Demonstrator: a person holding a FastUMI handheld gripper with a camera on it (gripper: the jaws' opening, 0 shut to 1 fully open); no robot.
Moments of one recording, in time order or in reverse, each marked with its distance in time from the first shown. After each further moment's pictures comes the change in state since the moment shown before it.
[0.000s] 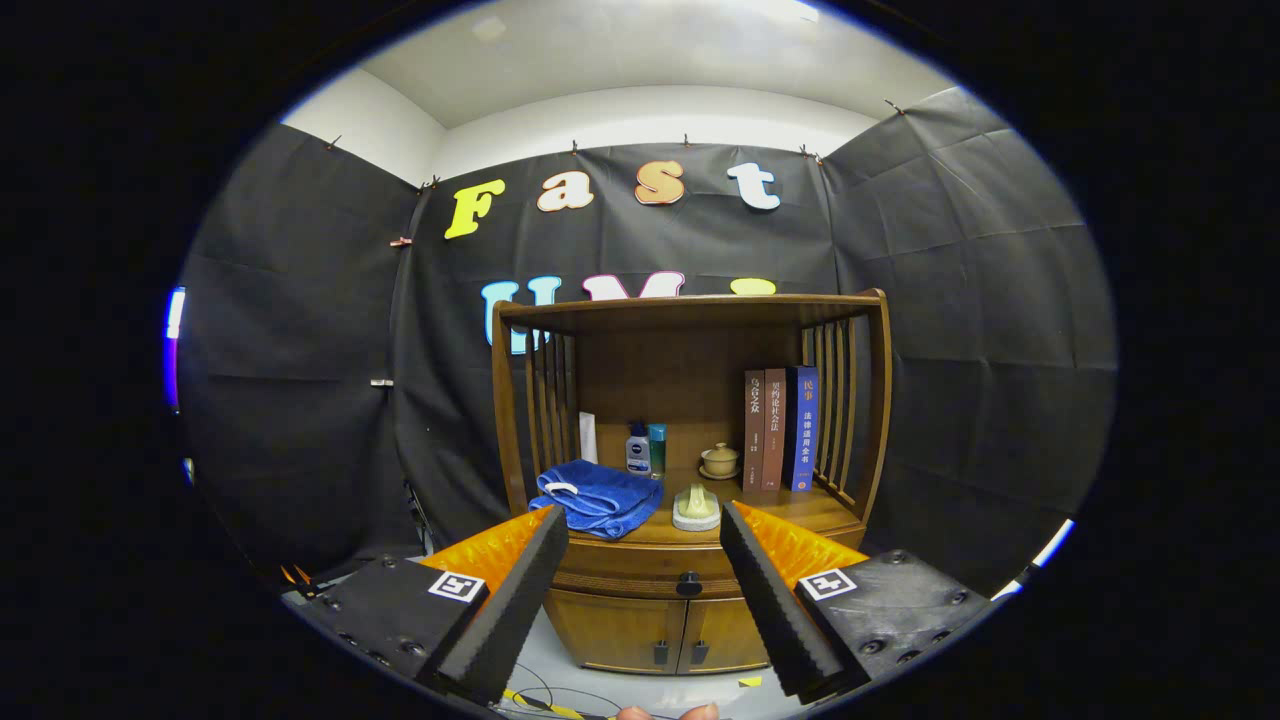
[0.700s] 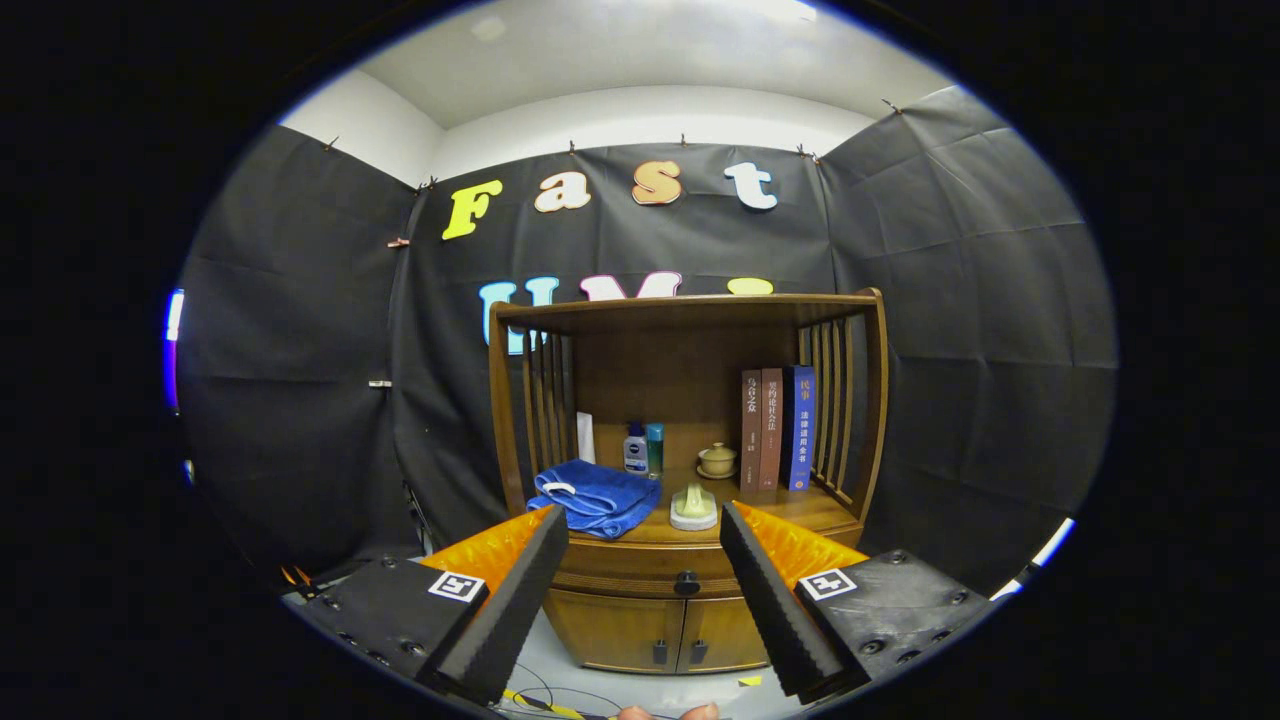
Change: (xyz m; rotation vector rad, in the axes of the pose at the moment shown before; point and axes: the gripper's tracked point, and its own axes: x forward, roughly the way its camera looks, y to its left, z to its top) arm -0.002 -0.002 -0.001 0.005 0.003 -0.002
